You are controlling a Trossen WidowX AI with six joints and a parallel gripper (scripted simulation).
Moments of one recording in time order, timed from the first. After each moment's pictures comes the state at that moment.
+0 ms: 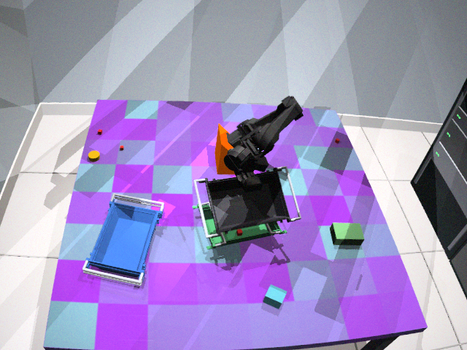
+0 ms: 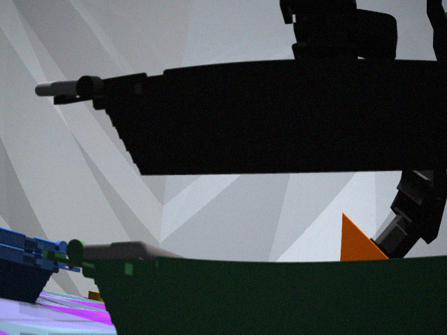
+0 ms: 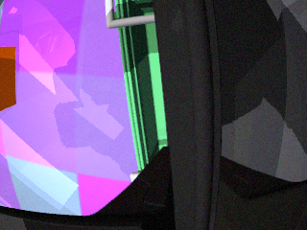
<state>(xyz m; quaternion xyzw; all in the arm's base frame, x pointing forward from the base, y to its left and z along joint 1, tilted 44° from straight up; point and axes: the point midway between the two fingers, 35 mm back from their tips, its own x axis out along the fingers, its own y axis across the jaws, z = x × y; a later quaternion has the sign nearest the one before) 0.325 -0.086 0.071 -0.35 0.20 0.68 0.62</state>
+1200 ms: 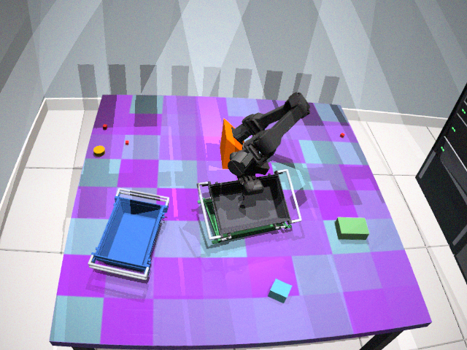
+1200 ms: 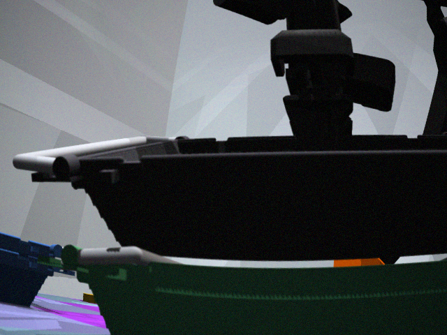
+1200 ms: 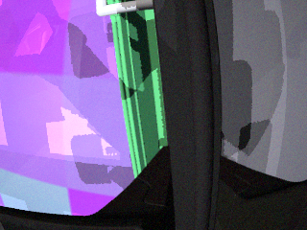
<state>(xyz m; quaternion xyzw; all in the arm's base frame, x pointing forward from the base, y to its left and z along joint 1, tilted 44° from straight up) 0.322 -0.057 0.034 -0.35 0.20 0.67 0.62</state>
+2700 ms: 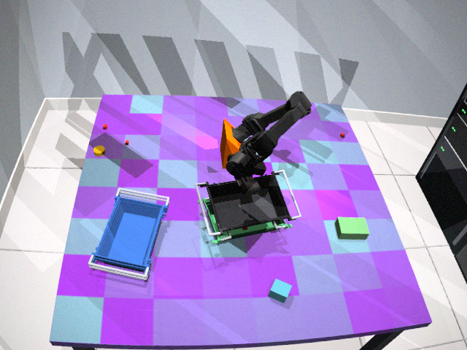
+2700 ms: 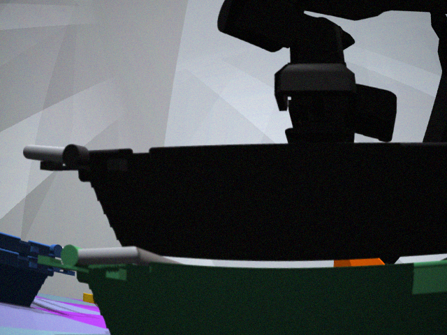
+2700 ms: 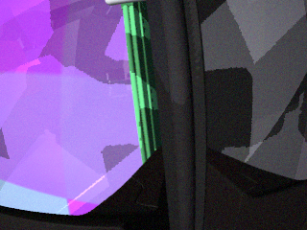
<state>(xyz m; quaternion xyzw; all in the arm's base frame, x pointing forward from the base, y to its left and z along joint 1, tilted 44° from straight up) 0.307 -0.043 0.013 -0.35 0.20 0.67 0.63</state>
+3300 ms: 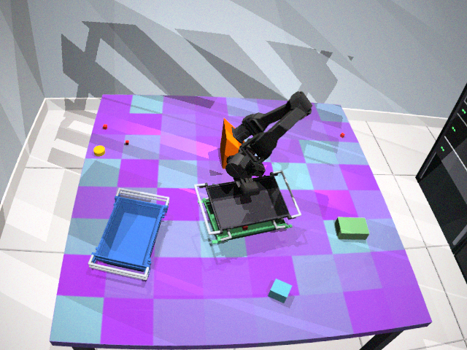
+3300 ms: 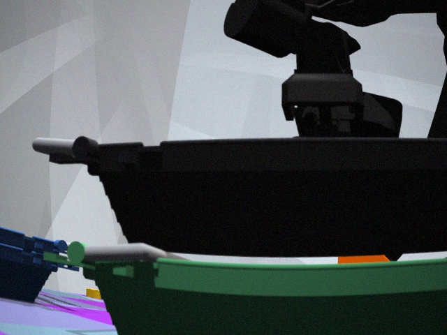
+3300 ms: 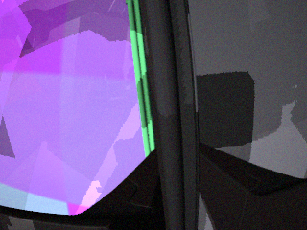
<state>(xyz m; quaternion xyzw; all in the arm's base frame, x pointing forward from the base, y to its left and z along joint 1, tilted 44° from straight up) 0.304 -0.036 0.005 -0.35 0.20 0.67 0.63</state>
